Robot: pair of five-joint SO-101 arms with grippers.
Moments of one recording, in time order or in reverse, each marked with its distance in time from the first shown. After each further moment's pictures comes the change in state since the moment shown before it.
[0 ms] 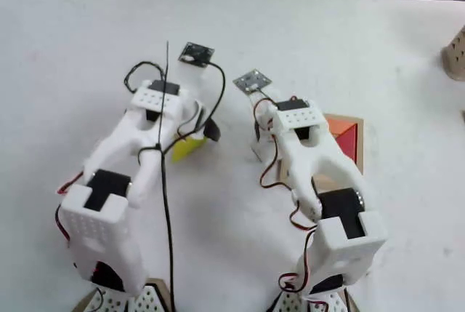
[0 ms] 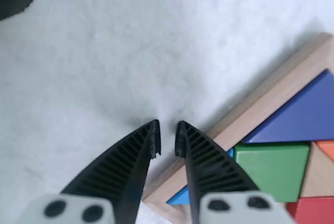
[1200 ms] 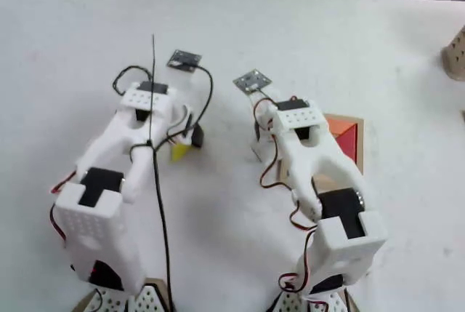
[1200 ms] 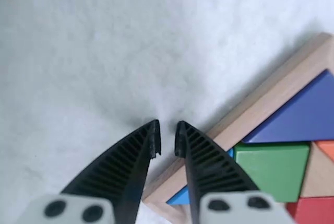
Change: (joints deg) left arm -4.0 0.8 1.5 2.8 -1.5; right arm 0.0 0.0 0.0 0.0 0.0
